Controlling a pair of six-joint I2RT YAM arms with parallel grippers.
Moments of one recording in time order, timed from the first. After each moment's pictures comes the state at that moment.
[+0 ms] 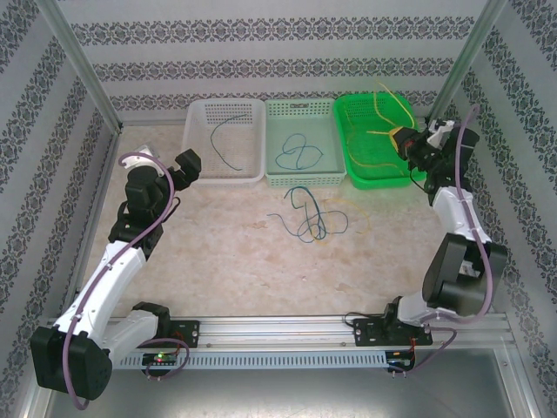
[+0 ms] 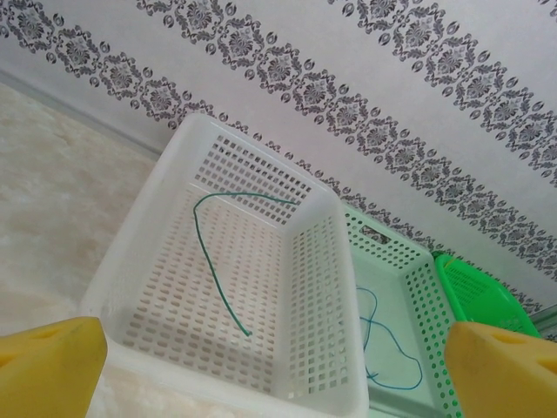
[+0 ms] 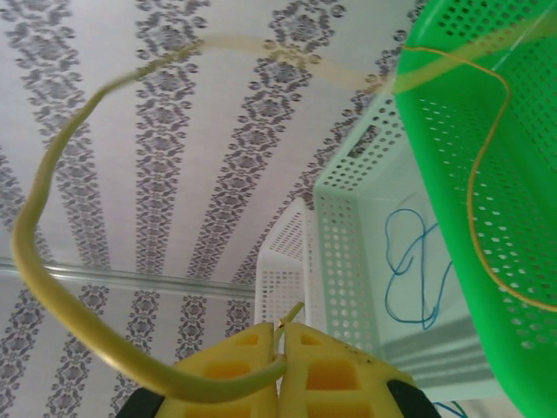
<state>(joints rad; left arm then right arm) -0.15 0.99 0.78 -0.02 -0.10 -0.62 -0.32 1.51 1.05 0.19 -0.85 1.09</state>
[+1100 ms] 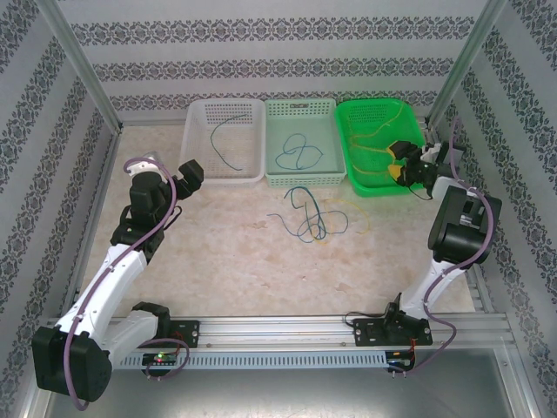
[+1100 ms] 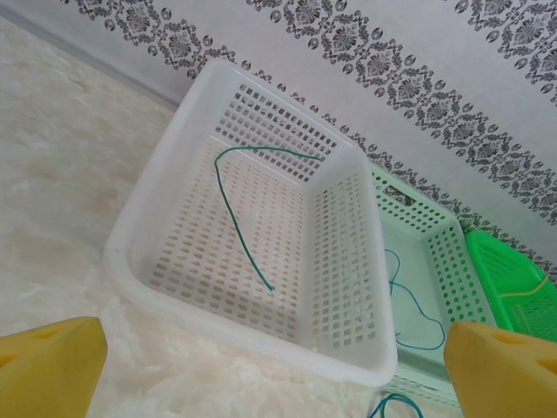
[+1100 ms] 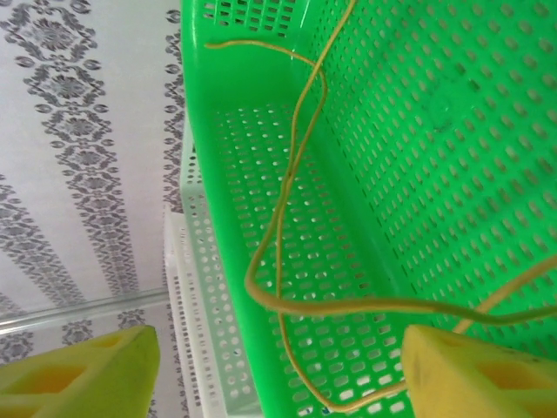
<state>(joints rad) -0.15 0.97 0.73 -0.07 -0.08 -0.63 -0.39 1.88 1.14 0.10 -0.91 0.97</state>
